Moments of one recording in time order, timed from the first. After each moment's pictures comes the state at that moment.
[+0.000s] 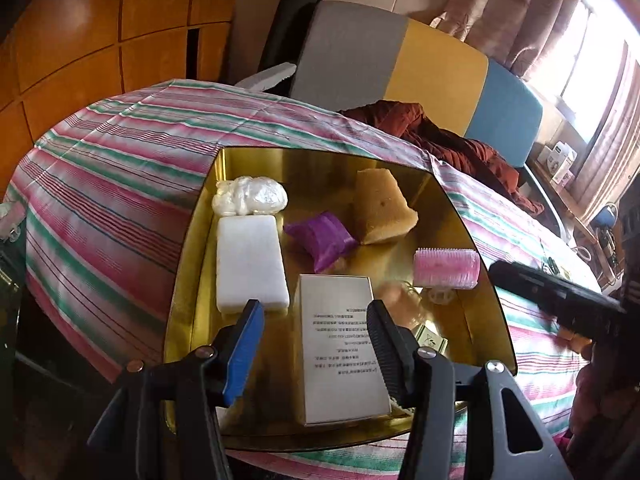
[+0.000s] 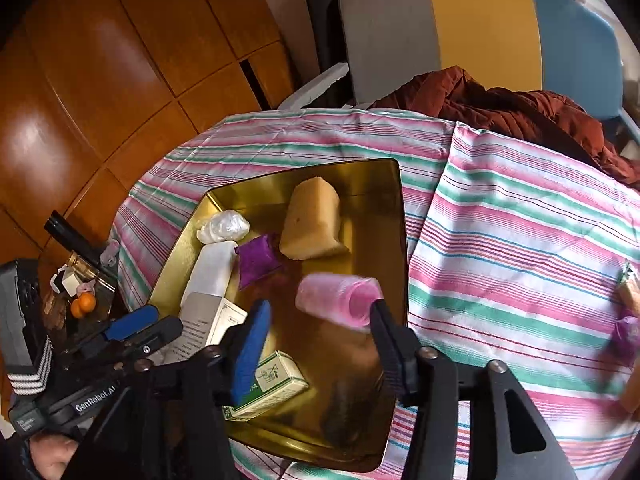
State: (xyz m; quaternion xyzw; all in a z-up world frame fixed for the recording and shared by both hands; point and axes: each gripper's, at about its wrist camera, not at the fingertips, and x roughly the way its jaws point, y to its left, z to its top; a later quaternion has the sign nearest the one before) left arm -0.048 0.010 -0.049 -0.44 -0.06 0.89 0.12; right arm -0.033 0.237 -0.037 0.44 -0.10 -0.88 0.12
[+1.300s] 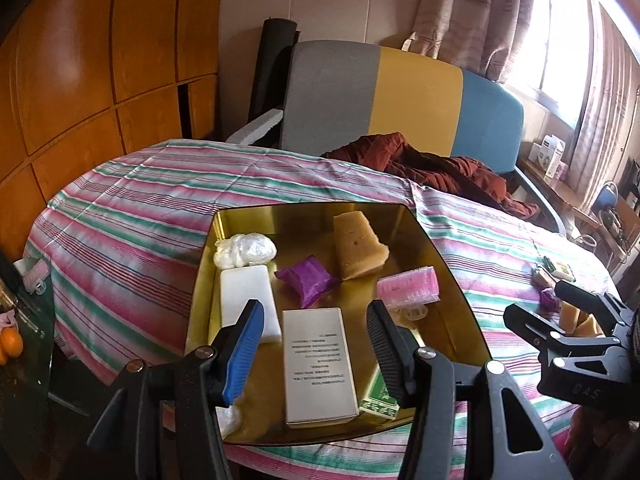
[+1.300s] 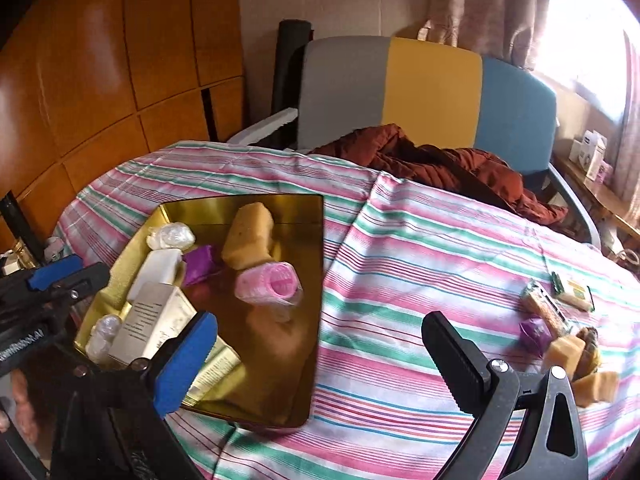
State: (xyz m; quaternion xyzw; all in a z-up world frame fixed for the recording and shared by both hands) left arm -0.022 0.034 -0.006 -0.37 0.00 0.92 0.13; right arm 0.027 0.249 -0.015 0.37 -0.01 -0.93 -0.01
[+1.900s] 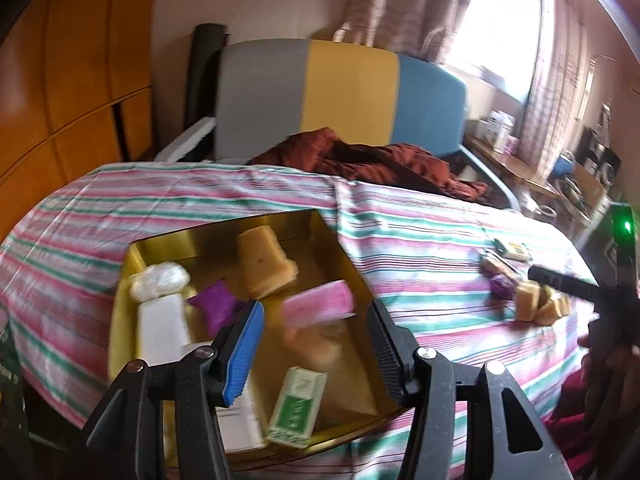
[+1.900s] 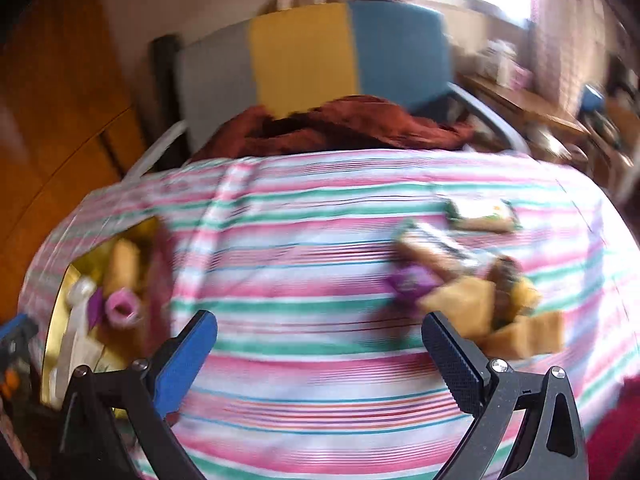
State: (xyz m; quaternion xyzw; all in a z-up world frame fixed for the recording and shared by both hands) left arm -0.028 0.108 0.009 -0.37 0.03 0.90 0.23; right arm 0.057 0.437 -0.015 0.39 -0.16 -0.89 -0.16
